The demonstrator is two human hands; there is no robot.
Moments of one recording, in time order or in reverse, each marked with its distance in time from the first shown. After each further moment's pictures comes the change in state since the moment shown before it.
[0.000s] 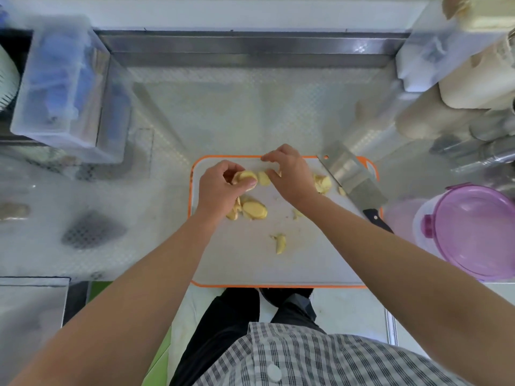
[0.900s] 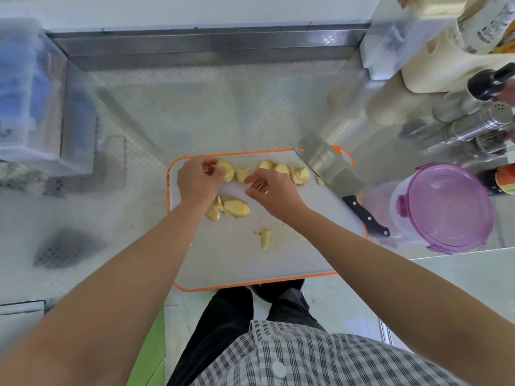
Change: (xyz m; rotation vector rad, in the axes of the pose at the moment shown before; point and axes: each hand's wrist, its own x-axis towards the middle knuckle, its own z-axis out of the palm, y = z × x) left_hand 0.027 -0.009 0.010 0.218 0.081 -0.004; right_hand -0.047 -0.005 -0.004 0.240 -0.108 0.238
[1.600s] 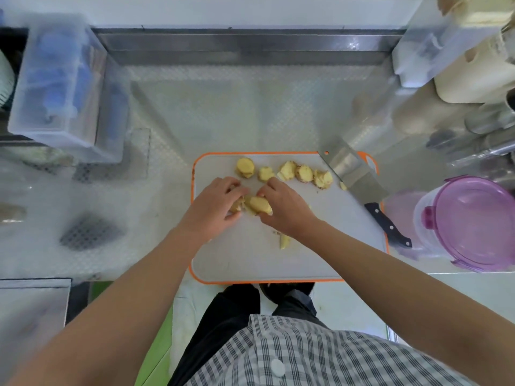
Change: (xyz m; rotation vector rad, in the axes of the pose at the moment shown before) left_hand -0.037 -0.043 -0.037 0.558 -0.322 0.753; right_hand -0.007 0.002 0.027 -0.489 -0.159 -0.289
